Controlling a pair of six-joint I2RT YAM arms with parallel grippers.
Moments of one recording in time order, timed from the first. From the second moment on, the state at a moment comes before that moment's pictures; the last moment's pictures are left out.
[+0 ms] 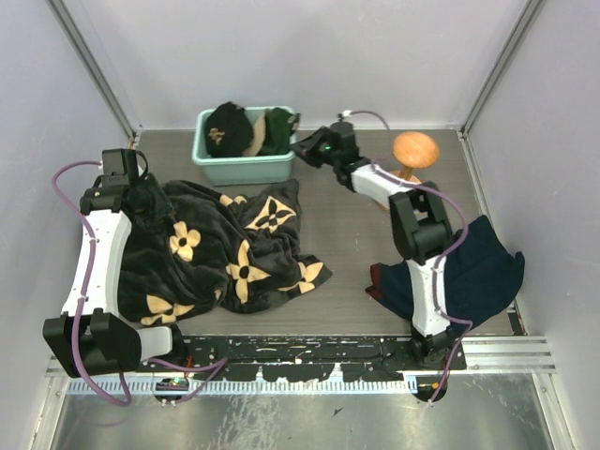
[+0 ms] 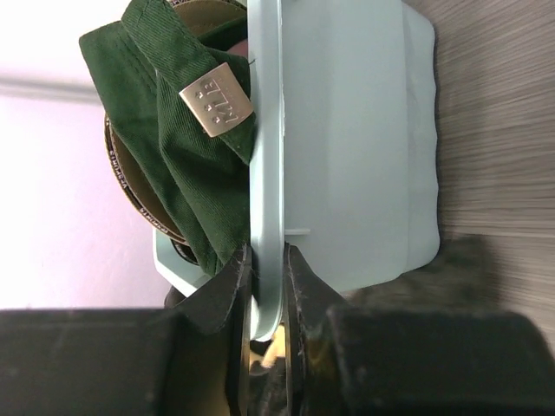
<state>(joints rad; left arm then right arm) 0.10 1.25 1.24 -0.92 0.01 -0.47 0.44 2.21 1.66 0.25 -0.25 1.11</state>
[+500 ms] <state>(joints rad) 0.08 1.30 1.19 -0.88 0.10 -0.51 0.26 1.93 1.39 0.20 -0.08 0.97</state>
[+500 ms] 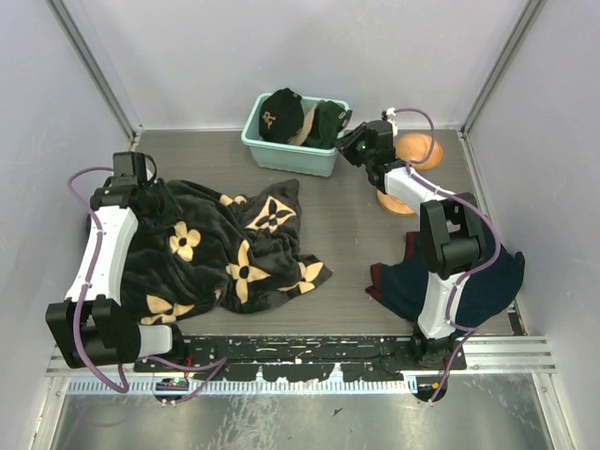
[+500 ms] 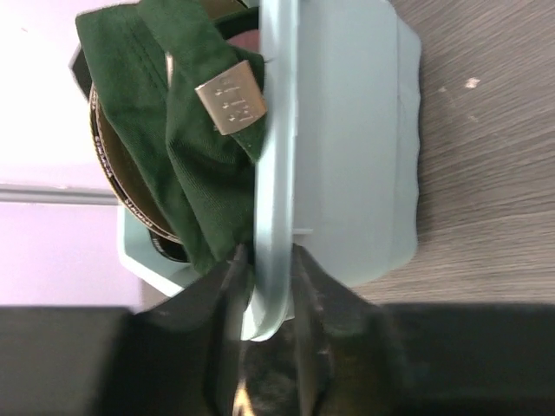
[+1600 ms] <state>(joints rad) 0.07 1.80 1.27 -1.00 0.17 -0.78 0.66 1.51 1.12 -0.21 0.11 0.55</state>
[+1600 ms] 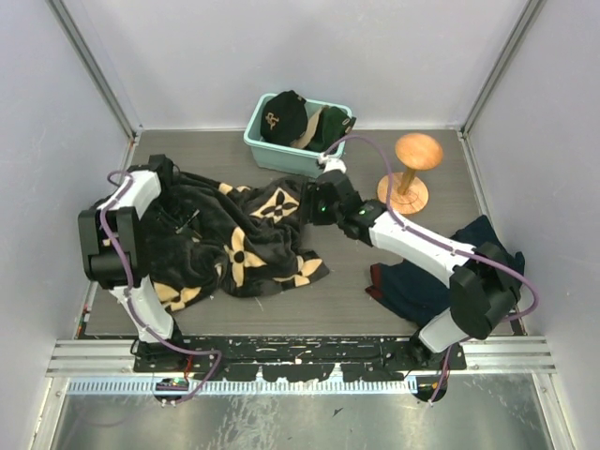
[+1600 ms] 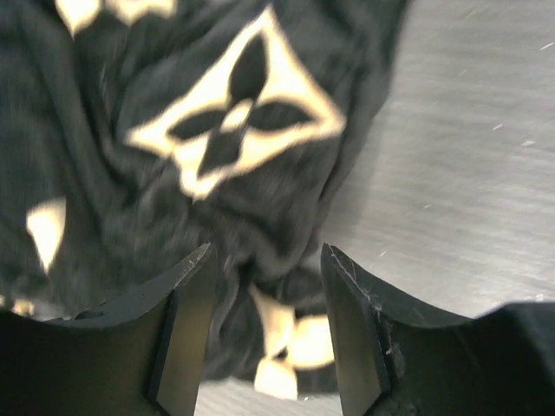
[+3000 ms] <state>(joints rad) -0.06 1.42 1.37 -0.35 0.32 -0.75 0.87 1.53 1.18 -0.27 0.30 0.57</state>
